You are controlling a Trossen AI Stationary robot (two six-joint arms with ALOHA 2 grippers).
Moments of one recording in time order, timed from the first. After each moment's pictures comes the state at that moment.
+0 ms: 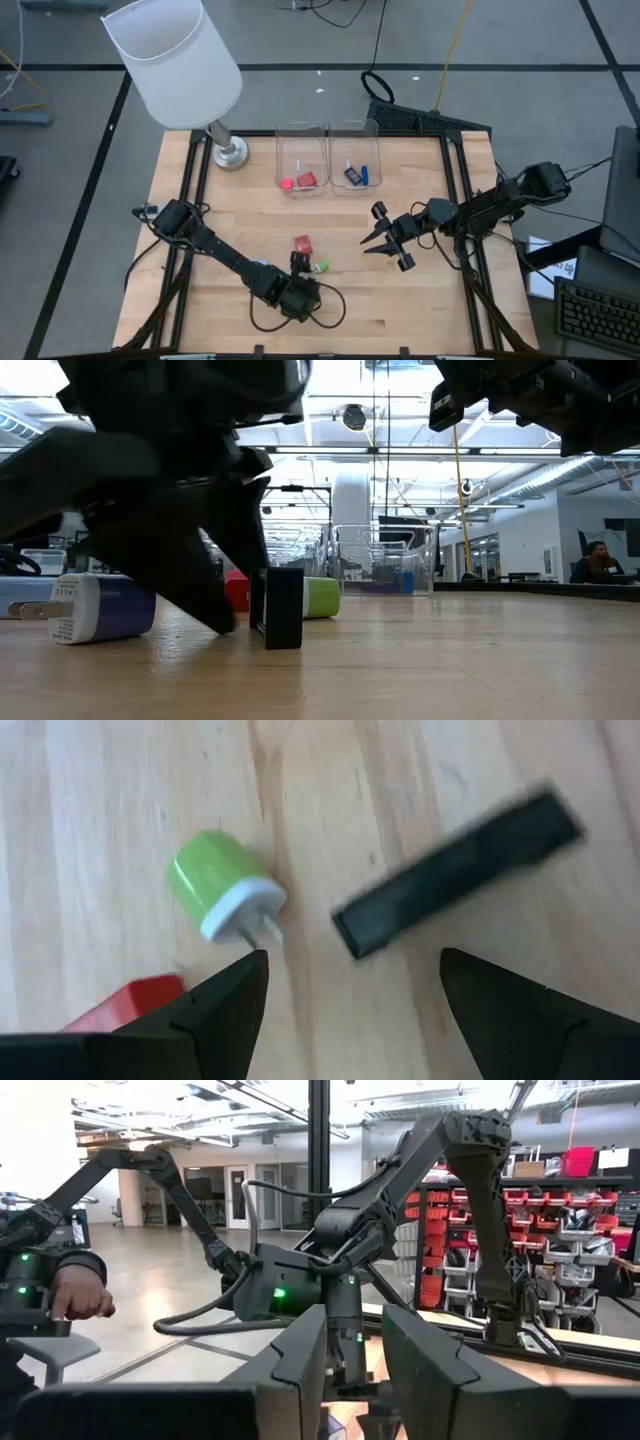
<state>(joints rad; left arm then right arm) -0.54 2.04 1.34 -0.57 -0.42 -0.20 0.18 1.35 0.33 1.24 -0.26 0.05</state>
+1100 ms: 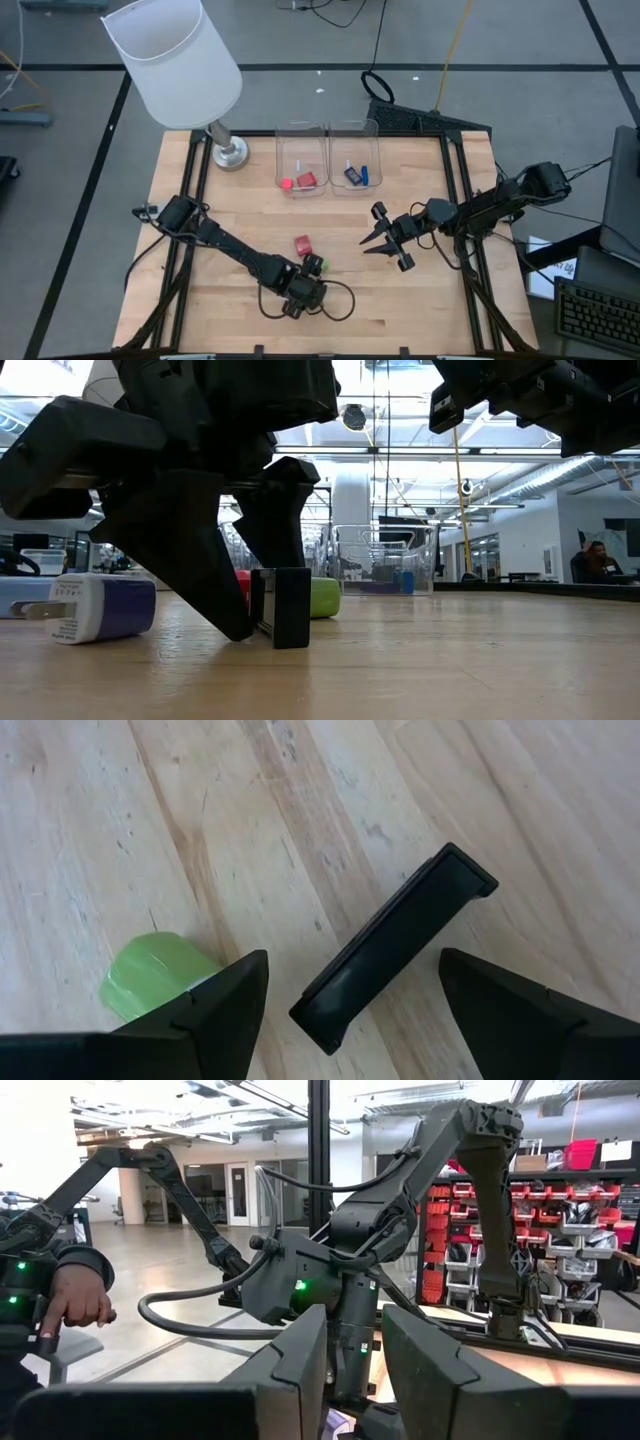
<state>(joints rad) -0.46 2.04 1.34 -0.47 -0.18 0.05 0.18 1.35 0.33 1.23 -0.26 0.06</state>
